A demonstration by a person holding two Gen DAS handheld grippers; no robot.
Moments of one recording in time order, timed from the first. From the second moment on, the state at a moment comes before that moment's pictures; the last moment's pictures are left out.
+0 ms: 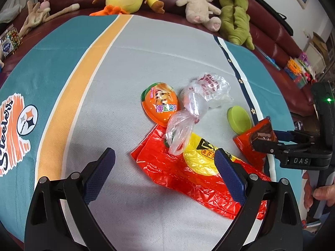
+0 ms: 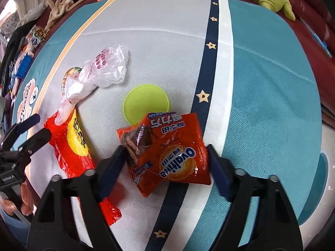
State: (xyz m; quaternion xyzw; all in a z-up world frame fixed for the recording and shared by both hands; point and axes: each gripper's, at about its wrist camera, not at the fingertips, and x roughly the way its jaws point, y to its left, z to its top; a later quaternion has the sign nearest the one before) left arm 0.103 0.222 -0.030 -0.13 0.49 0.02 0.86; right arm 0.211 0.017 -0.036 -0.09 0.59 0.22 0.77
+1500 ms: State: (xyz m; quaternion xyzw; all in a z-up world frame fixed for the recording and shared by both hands) left arm 0.159 0.132 -0.023 0.01 0.48 -0.08 0.87; right arm 0.214 -0.049 -0.028 -0.03 0.58 0.23 0.78
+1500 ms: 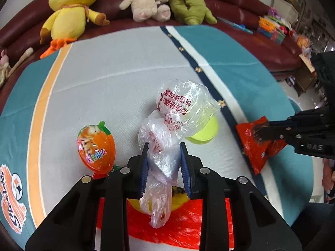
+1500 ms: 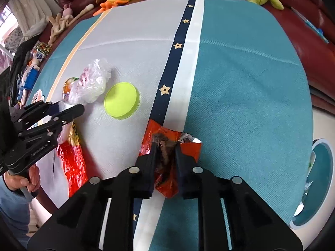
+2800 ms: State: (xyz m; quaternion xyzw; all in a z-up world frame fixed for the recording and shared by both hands) left arm 0.173 -0.255 -0.012 0.11 0.50 -0.31 0.81; right arm 0.146 -0.444 0.027 0.19 0.47 0.02 0.86
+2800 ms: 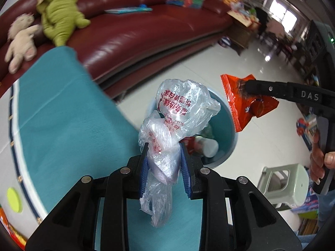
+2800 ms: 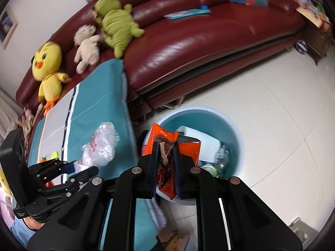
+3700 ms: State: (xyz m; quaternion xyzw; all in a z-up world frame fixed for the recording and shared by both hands) left arm 0.200 -0.307 -0.063 0.11 0.54 -0.28 0.79; right arm 0.162 -0.483 -0.017 0.19 0.50 0.00 0.85
